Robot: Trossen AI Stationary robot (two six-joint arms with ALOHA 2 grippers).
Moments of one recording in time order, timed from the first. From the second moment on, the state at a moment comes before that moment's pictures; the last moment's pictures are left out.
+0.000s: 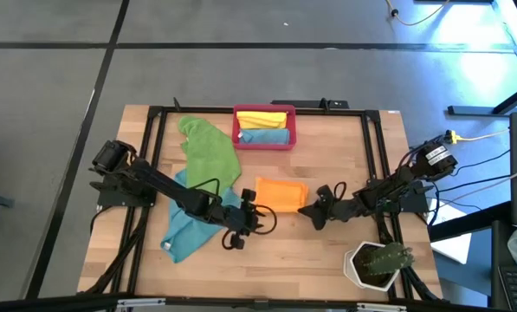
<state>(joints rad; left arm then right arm) -0.36 1.72 1.02 0.04 -0.36 0.16 0.45 1.59 0.19 0.90 0.44 1.17</state>
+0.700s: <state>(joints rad) -0.31 1.89 1.02 0.03 -0.44 0.25 0.49 1.59 0.18 0.95 0.39 1.22</state>
